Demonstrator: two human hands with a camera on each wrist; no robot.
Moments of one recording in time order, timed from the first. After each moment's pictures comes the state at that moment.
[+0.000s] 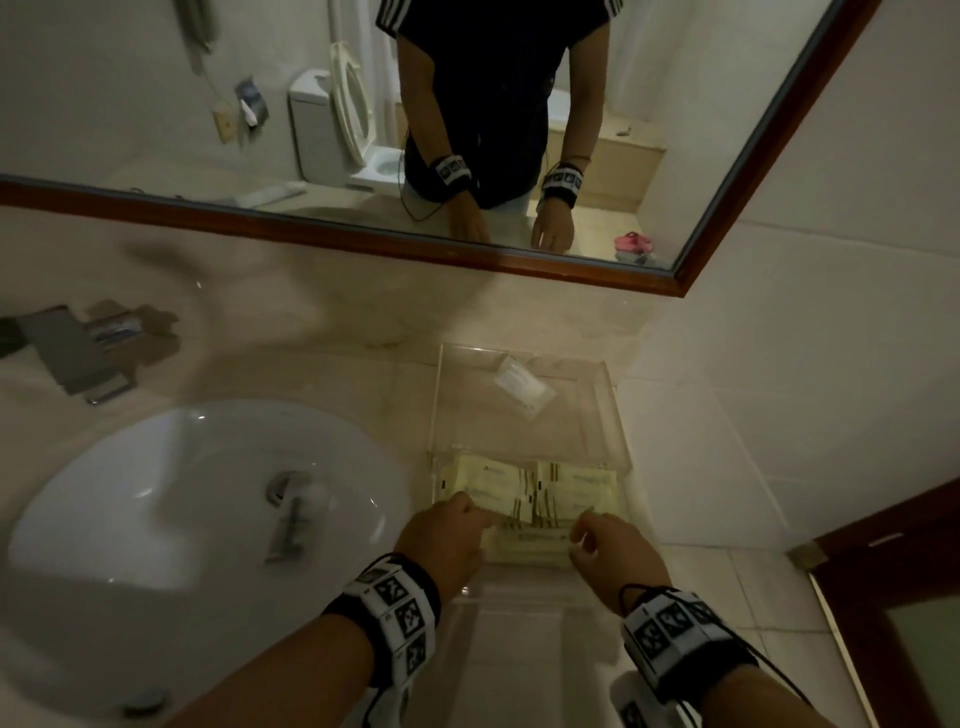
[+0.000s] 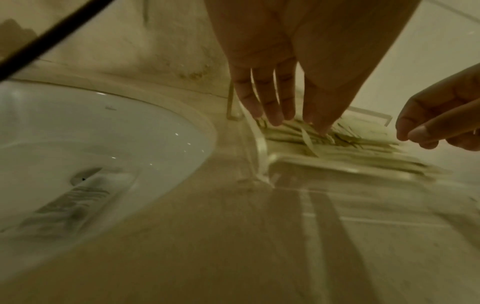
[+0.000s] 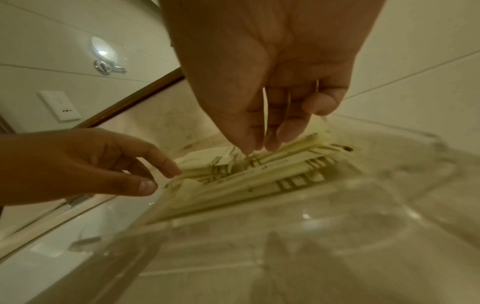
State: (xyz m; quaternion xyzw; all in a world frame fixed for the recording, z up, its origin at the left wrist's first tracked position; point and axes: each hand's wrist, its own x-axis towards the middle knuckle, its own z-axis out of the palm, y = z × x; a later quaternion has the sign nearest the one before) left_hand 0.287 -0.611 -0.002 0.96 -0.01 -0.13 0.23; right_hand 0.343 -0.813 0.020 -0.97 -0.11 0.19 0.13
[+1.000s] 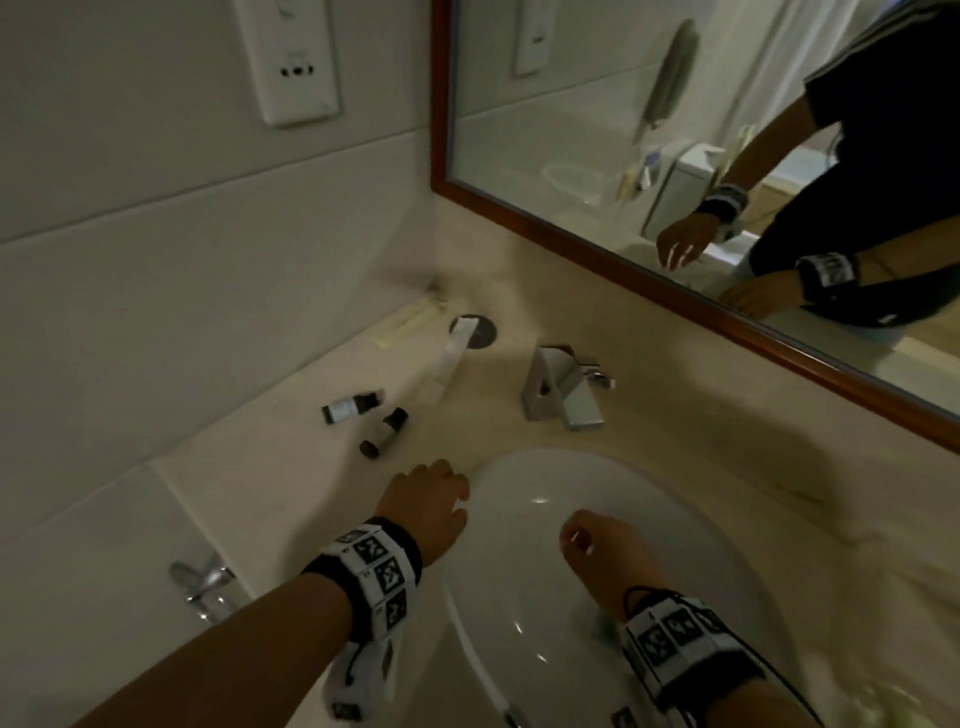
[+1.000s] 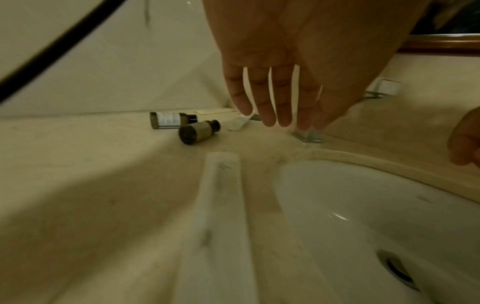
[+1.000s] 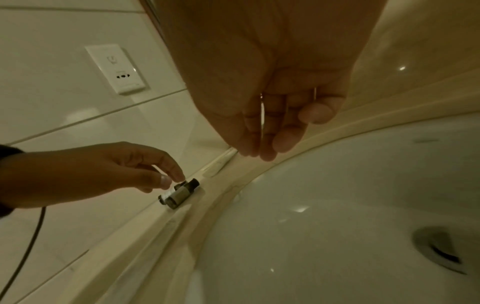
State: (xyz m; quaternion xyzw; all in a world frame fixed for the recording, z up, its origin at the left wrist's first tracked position) left_hand 0.078 -0.239 0.036 0.92 0.34 -0.09 0.19; right_hand 0.237 -0.391 0.053 -0.86 -0.41 0.28 0.09
